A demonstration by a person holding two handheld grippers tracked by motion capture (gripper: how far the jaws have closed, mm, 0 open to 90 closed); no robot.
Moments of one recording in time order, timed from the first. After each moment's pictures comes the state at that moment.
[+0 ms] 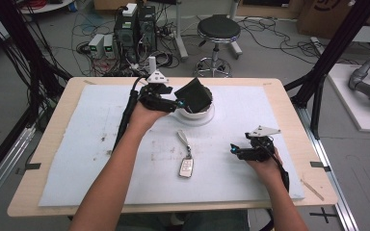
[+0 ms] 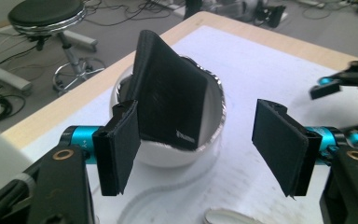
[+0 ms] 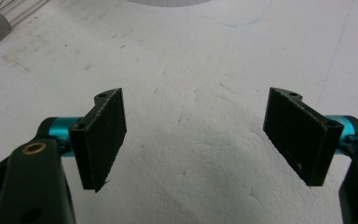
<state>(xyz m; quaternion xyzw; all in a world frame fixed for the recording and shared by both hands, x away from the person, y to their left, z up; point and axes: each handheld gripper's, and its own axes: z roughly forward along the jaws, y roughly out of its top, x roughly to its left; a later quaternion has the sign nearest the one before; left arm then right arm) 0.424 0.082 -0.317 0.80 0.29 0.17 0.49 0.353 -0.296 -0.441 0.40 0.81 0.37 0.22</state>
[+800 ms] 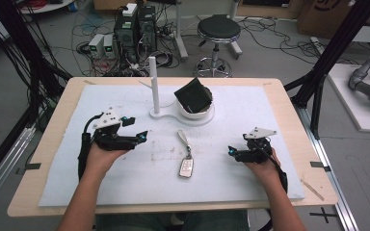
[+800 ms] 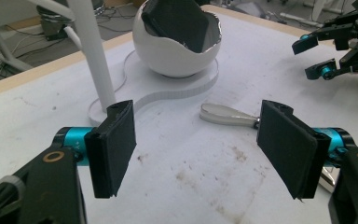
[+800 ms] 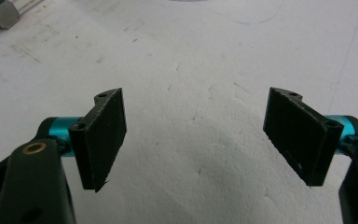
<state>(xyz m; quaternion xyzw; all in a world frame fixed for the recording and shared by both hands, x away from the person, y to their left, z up) 0.330 0.184 -0.374 0.77 0.32 0.19 0.53 0.349 -0.286 -0.440 0.38 0.83 0.35 0.22</state>
